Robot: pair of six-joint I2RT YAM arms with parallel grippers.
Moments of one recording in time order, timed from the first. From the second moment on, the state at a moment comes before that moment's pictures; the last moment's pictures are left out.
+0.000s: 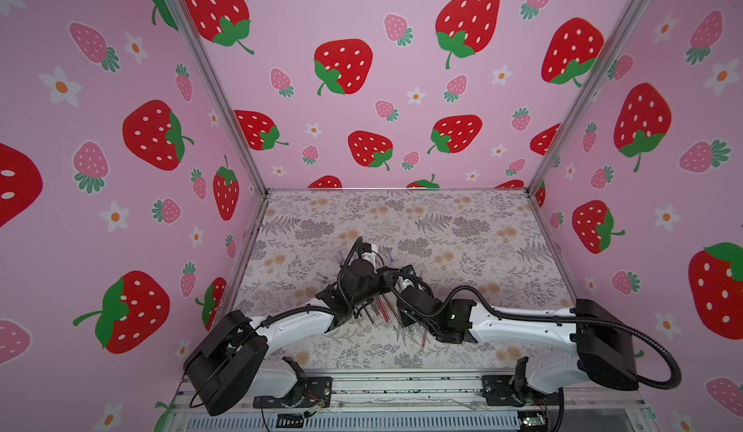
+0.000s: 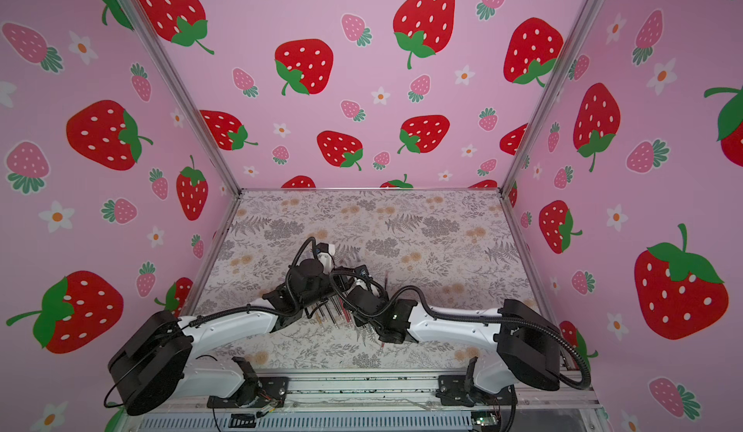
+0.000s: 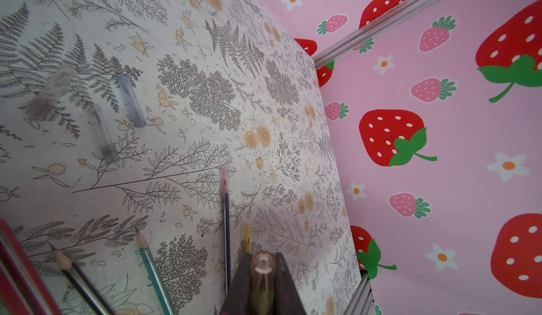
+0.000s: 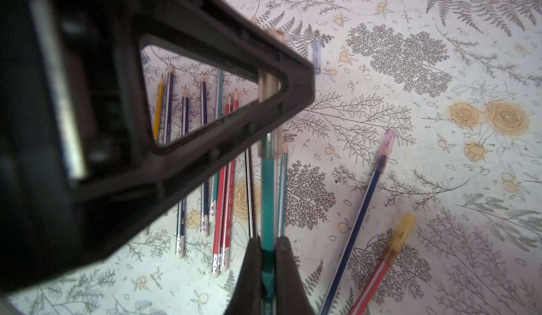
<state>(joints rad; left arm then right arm) -0.73 1.33 0.58 0.34 0.08 -0.95 1.29 1.45 0.85 -0.24 0.46 0.60</state>
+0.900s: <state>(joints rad) -0.62 1.29 0.61 0.26 0.20 -0.95 1.29 1.43 0.82 -0.11 0.46 0.56</state>
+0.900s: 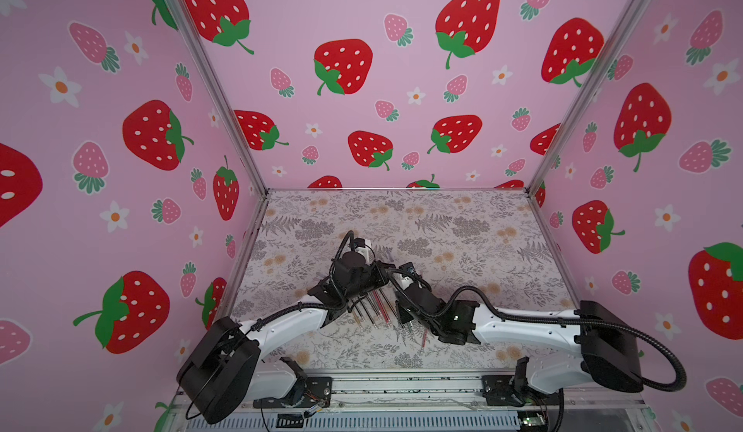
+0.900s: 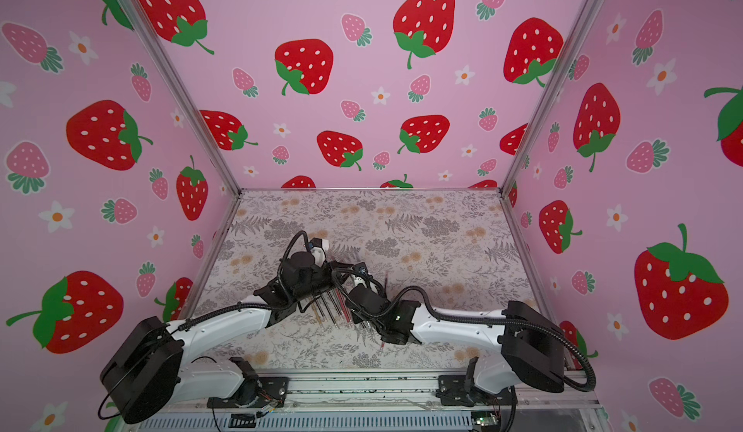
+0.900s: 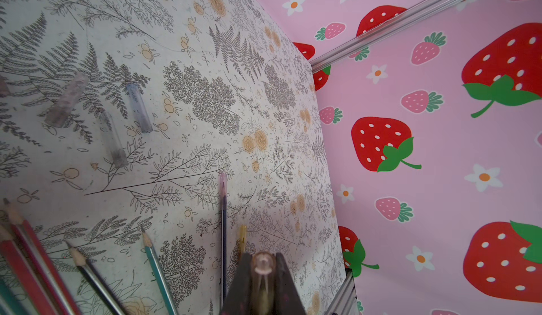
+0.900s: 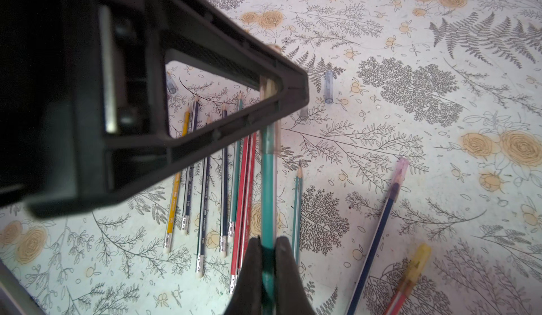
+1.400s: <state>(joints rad) -0.55 1.34 0.64 0.22 0.32 -0.98 1.28 1.43 0.78 -0.01 0.46 0.56</state>
